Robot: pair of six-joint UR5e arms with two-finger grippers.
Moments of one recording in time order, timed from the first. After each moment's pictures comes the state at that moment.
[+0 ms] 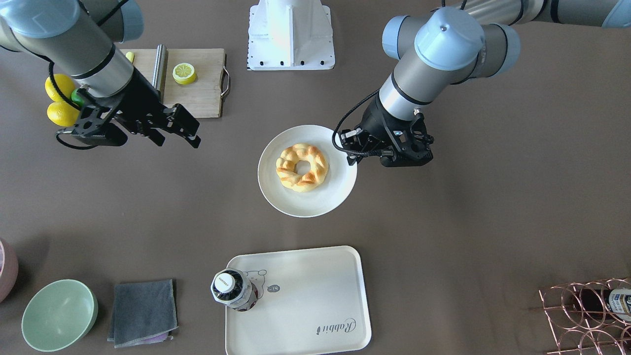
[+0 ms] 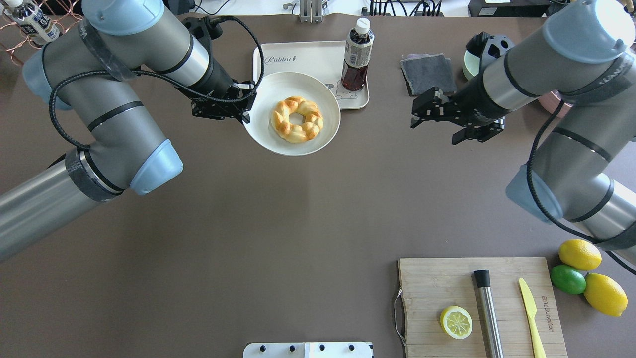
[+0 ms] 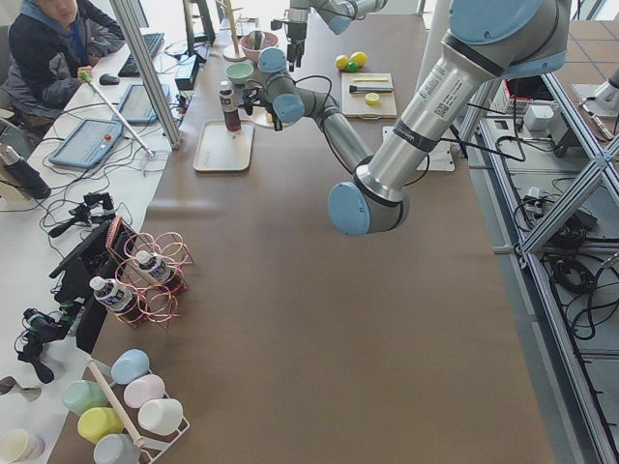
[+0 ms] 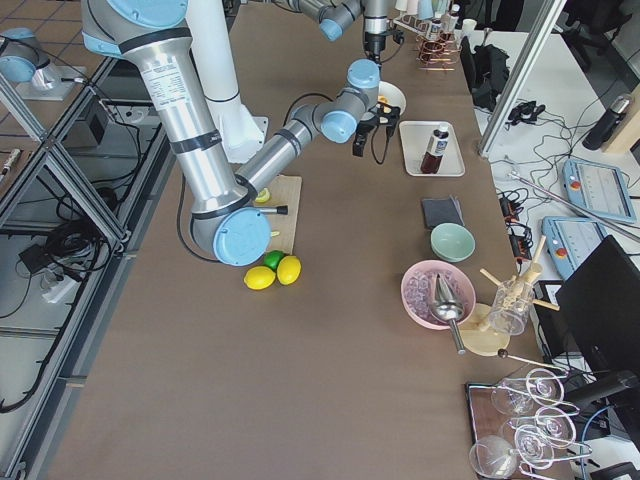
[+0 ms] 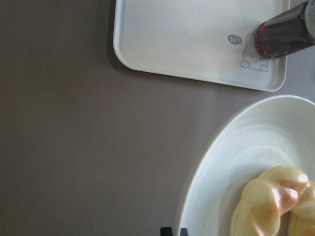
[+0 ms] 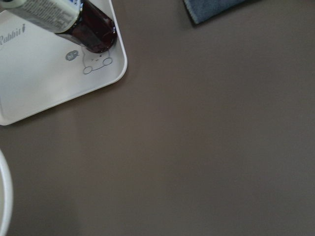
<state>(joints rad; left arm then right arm) -0.81 -2.25 -1.66 -1.78 -2.19 -1.31 0.86 -1.18 1.91 -1.36 2.21 1.35</state>
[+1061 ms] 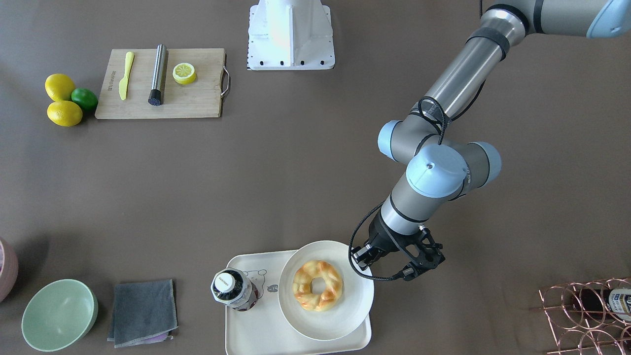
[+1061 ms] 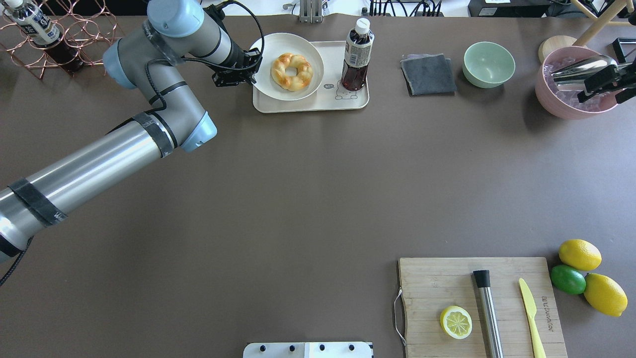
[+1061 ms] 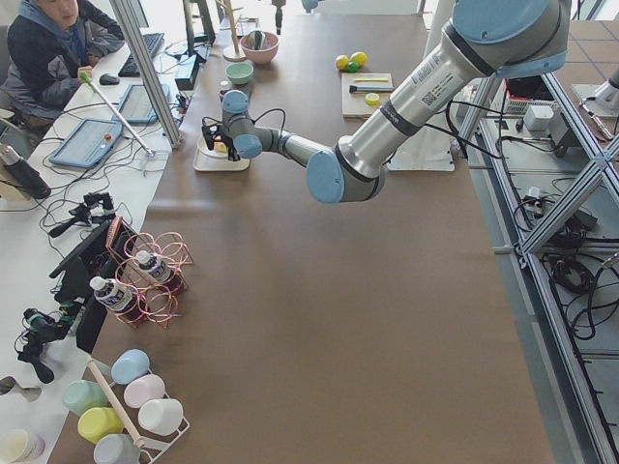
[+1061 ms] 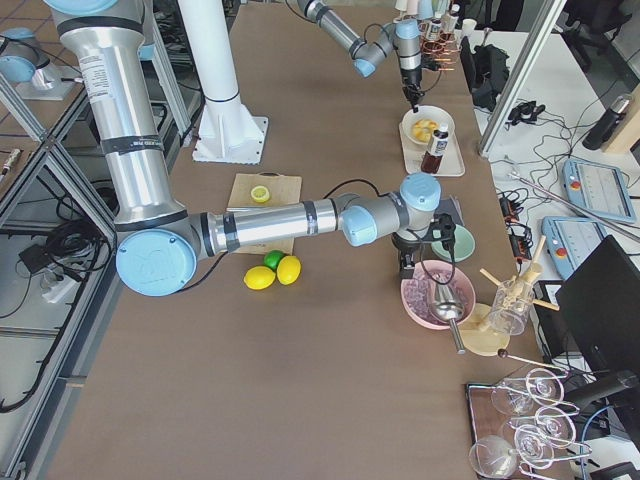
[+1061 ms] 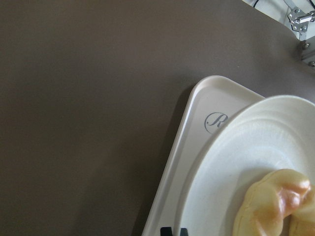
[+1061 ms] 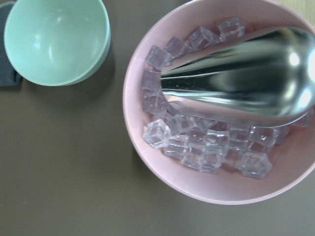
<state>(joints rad) -0.84 -2.47 -0.96 -2.29 -2.00 -1.55 1.33 -1.36 1.53 -1.36 2.37 0.40</state>
